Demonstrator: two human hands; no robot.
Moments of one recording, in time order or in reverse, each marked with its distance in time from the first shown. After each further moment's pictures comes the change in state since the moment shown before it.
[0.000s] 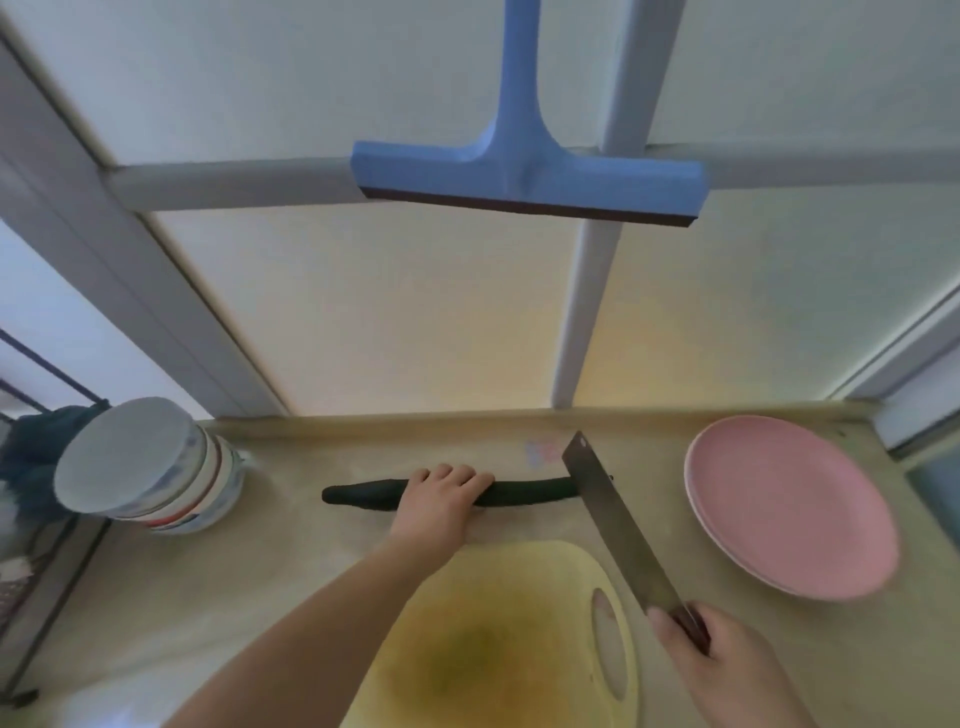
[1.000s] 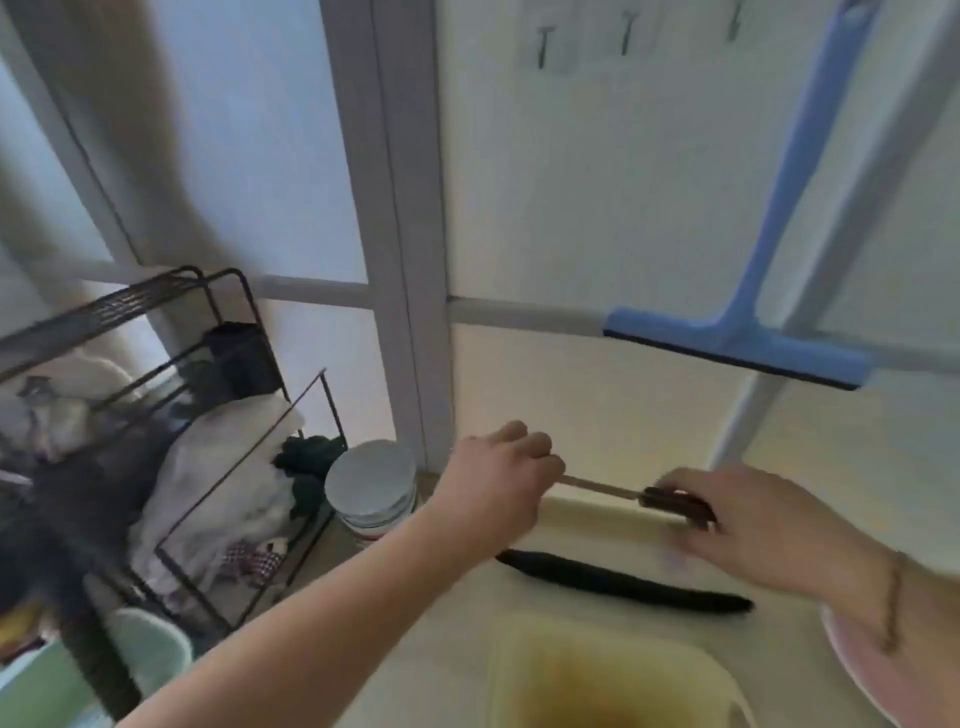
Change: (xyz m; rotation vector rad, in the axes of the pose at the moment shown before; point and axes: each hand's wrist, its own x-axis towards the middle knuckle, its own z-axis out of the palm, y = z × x) left_hand -0.138 -0.056 -0.234 0.195 0.674 0.176; right_hand -0.049 -0.253 -0.054 -0.770 -0.026 -0.828
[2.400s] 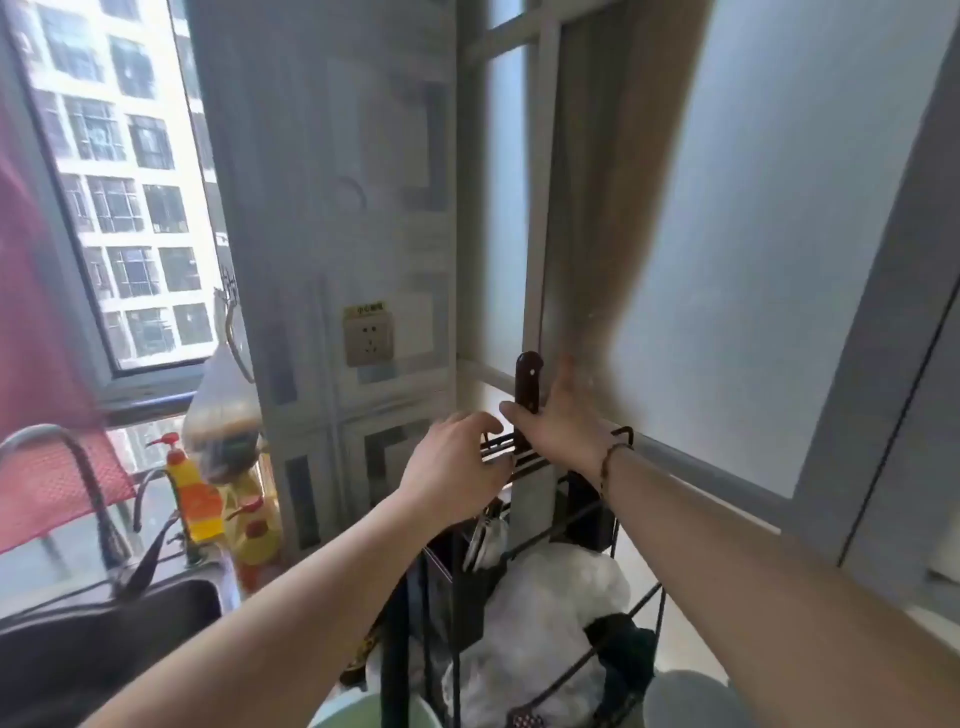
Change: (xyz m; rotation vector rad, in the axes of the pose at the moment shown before) left_hand -0.149 -0.268 -0.211 0.088 0.114 -1.207; right_hand 0.273 -0.470 -0.097 0.756 0.158 -0.564
